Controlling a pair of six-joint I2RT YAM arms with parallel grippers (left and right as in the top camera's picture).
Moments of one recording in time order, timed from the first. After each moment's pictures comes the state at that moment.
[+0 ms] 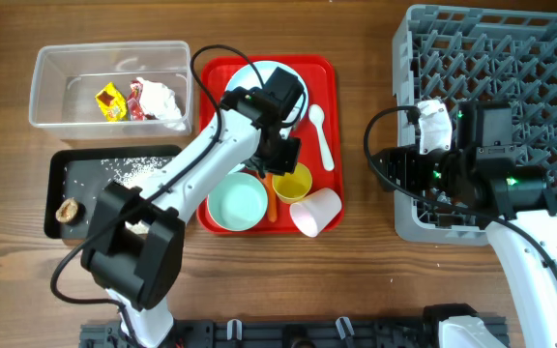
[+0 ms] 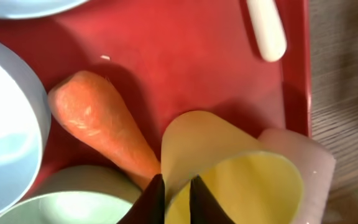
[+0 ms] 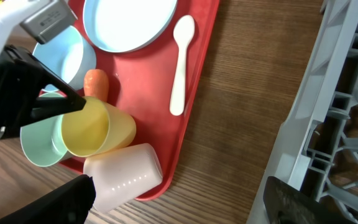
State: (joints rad) left arm -0.58 1.90 1.48 -1.01 0.16 -0.29; right arm 0.07 1.17 1.03 -0.87 -0.38 -0.03
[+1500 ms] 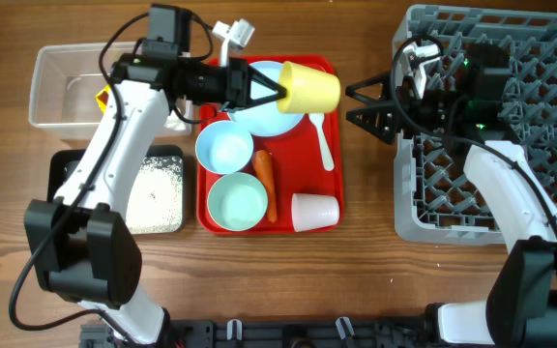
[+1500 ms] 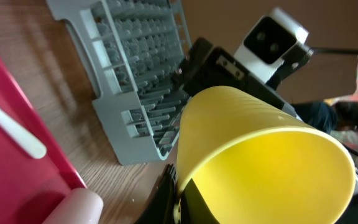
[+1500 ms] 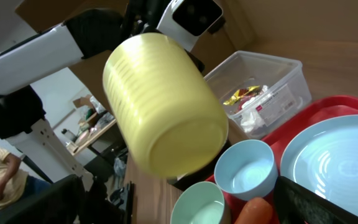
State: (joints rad) left arm -0.19 1.82 1.56 -0.74 1.24 -0.27; right arm -0.02 1.59 1.02 0.16 -1.46 0.22
